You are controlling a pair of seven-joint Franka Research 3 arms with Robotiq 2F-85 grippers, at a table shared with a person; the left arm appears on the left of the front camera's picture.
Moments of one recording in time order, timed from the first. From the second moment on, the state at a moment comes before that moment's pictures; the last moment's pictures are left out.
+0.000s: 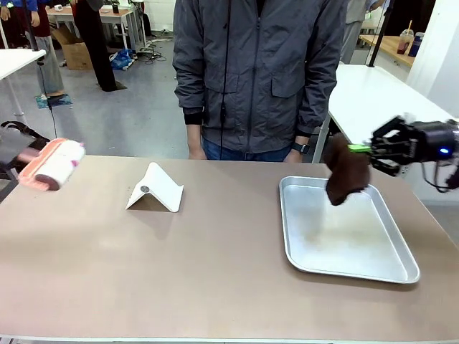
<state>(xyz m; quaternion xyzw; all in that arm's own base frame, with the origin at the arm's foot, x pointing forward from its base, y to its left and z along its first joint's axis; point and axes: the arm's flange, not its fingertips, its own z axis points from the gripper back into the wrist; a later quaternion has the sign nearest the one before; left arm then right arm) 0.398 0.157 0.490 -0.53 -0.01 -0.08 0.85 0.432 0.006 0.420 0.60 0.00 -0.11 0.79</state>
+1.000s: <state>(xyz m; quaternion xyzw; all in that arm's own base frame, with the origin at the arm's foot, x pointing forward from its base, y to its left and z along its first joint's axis) 0.531 -0.030 0.491 -0.38 0.00 -0.09 0.92 0.482 0.211 0.330 0.55 0.13 -0.11 0.82</state>
